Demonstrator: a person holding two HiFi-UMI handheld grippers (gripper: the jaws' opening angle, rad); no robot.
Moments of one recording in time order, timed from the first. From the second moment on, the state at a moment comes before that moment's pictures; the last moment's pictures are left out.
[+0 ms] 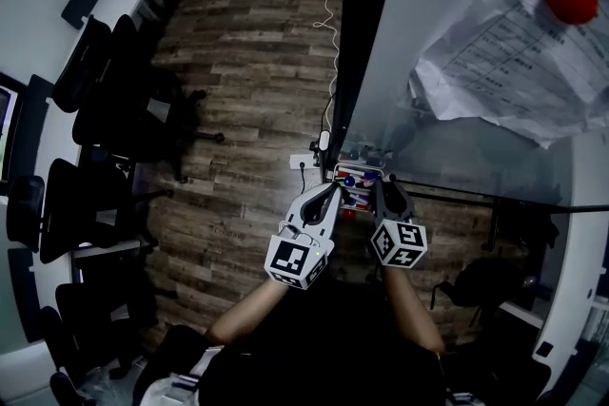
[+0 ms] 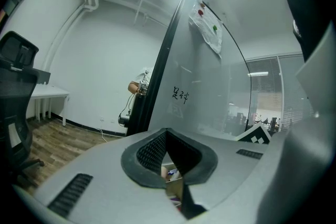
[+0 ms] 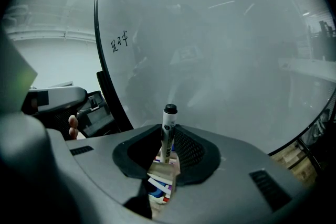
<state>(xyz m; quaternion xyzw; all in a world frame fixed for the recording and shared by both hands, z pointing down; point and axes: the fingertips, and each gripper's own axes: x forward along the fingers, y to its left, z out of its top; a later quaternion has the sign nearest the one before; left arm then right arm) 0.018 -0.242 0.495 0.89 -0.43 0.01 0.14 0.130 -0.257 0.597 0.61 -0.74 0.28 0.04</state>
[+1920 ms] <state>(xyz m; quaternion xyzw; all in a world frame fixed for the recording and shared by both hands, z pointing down) 0.008 -0.210 0.483 0.89 -0.44 0.00 0.14 0.142 -0.225 0.606 0.62 -0.73 0.29 0.04</state>
